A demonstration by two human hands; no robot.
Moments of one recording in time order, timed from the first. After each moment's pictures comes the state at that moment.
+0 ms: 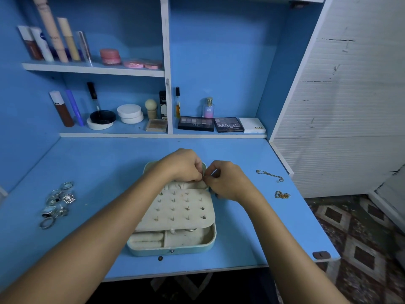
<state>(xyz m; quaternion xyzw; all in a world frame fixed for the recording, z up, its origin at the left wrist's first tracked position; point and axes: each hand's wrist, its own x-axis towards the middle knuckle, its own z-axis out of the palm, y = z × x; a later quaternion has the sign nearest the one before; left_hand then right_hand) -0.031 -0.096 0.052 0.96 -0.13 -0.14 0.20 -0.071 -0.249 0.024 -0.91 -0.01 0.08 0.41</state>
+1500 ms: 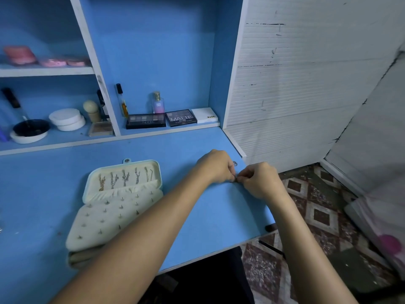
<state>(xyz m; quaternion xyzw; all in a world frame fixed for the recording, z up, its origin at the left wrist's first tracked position) -0.037 -0.274 0.019 0.93 -0.27 -0.14 0.21 -0.122 -0.403 0.008 -0.93 0.19 -0.04 0.32</state>
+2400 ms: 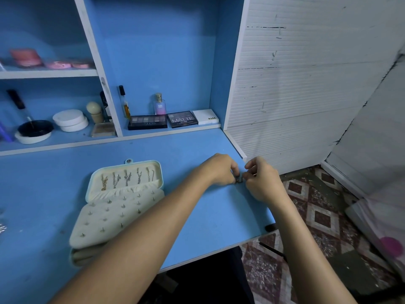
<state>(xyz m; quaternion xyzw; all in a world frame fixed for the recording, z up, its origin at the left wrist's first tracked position) -0.043 -0.274 0.020 0.91 -0.30 -0.17 0.21 -0.127 -0.402 0.005 -0.90 0.19 -0.10 0.39</state>
